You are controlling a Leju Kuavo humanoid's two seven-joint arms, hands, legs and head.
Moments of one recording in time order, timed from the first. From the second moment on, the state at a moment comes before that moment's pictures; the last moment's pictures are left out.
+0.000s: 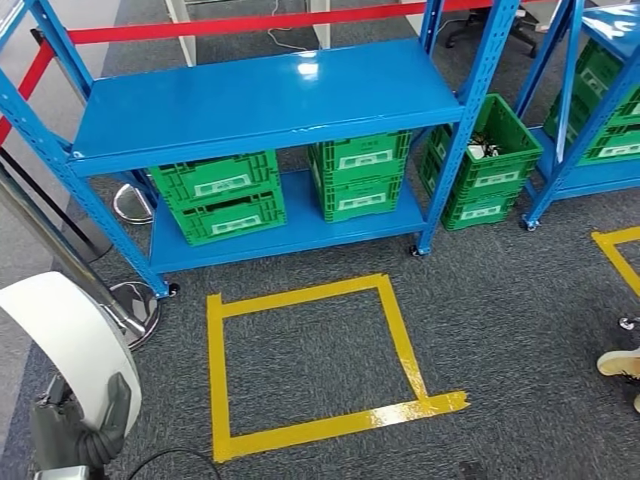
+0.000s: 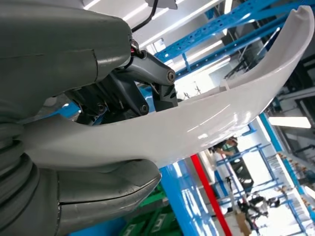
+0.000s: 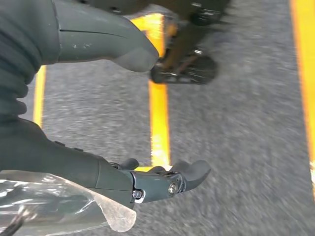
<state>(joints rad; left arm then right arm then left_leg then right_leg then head) 0.38 -0.17 -0.06 -1.82 -0.42 0.53 -0.70 -0.03 0.08 -0.70 -0.19 0.74 -0.02 -0.38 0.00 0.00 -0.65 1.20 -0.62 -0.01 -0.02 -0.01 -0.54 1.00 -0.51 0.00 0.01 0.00</state>
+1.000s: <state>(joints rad) 0.39 -0.20 -0.02 -1.83 -0.45 0.50 -0.70 -0.08 0.12 -0.79 -0.20 0.71 0.05 -0.46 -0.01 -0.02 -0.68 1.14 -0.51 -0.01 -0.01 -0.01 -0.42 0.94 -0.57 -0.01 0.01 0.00</state>
